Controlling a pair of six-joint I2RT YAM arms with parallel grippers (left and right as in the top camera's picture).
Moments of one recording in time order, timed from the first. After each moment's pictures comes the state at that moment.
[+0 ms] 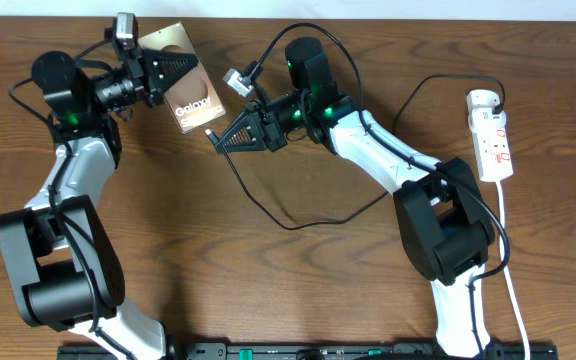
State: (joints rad) left arm 0.24 1.83 1.15 0.83 1.39 -1.41; right arm 0.55 2.19 1.64 0.16 -1.53 0.43
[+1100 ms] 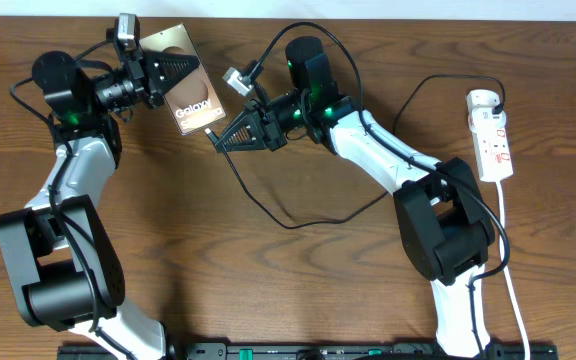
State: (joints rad) left arm 0.24 1.83 1.15 0.83 1.41 -1.40; right arm 0.55 2.19 1.64 0.18 -1.53 0.43
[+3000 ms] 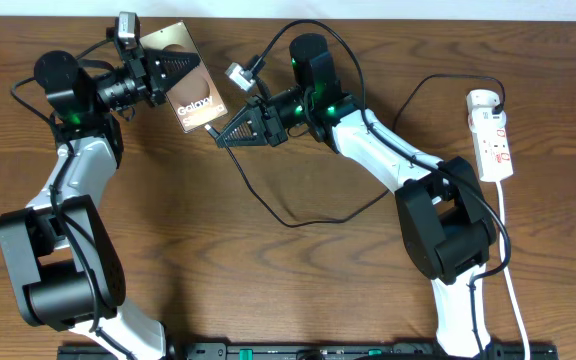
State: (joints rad) left arm 0.23 1.83 1.15 0.83 1.38 -1.40; right arm 0.54 2.19 1.64 0.23 -1.52 0.51
